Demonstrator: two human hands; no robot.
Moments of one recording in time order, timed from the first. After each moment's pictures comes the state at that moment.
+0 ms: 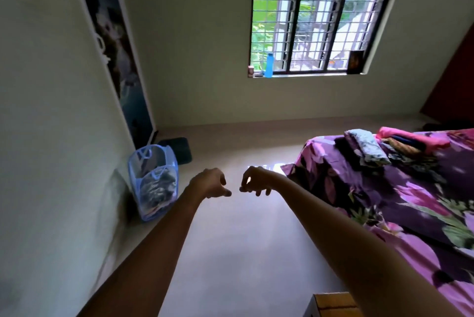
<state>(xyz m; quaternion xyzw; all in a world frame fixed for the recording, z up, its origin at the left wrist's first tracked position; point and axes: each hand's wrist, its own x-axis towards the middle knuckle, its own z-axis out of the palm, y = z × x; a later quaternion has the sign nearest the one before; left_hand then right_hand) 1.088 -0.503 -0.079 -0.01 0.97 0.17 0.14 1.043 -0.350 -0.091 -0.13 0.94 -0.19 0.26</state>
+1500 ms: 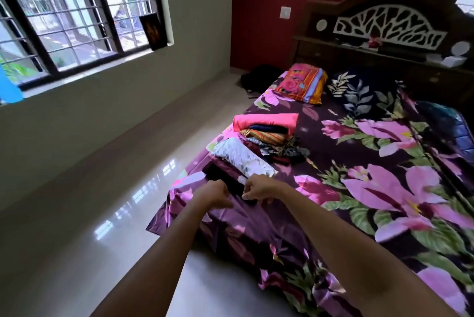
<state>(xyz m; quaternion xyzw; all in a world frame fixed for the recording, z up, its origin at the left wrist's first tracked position) 0.406 0.015 -0.171 0.46 0.85 0.05 0.25 0.512 0.141 -0.163 0.30 0.89 -0.28 0.19</state>
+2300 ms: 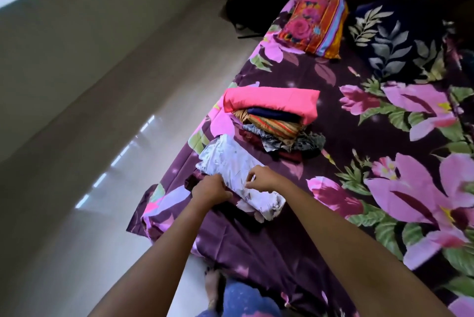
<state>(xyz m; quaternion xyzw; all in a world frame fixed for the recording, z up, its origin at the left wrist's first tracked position) 0.202 0.265 -0.300 0.40 0.84 0.06 0.36 0.318 0.388 -0.286 0.39 0.81 -0.35 0.25</state>
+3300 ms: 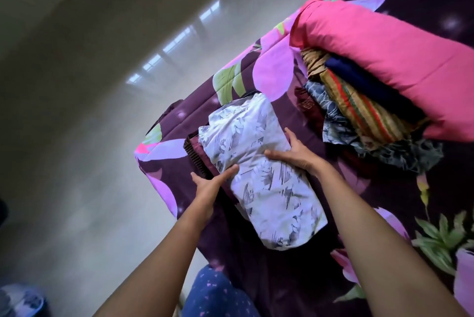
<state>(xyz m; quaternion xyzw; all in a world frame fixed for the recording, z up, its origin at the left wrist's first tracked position) 0.217 0.313 -0.488 -0.37 0.68 0.45 0.43 0.260 0.546 -0.525 0.35 0.66 -0.57 0.34</state>
